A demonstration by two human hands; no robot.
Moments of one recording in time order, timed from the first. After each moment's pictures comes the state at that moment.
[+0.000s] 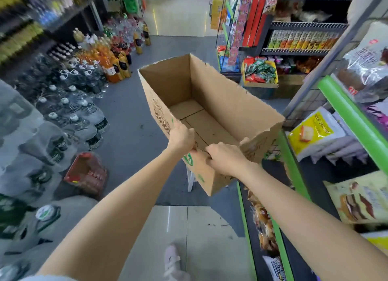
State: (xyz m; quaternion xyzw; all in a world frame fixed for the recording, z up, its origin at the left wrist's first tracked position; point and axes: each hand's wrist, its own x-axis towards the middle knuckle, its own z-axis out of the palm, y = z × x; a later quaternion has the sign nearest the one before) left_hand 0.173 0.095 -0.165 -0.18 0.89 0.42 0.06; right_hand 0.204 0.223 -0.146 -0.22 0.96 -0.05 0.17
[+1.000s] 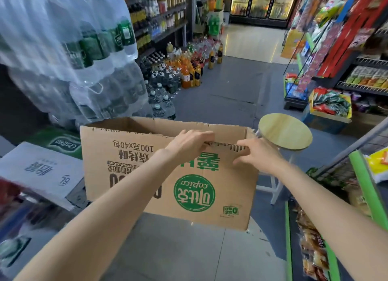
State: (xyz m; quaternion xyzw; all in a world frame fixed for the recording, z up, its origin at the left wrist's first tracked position) left_hand 0.423 -0.115 -0.115 0.07 0.99 0.12 -0.05; right_hand 0.363 0.088 -0.099 -0.31 0.93 -0.13 0.12
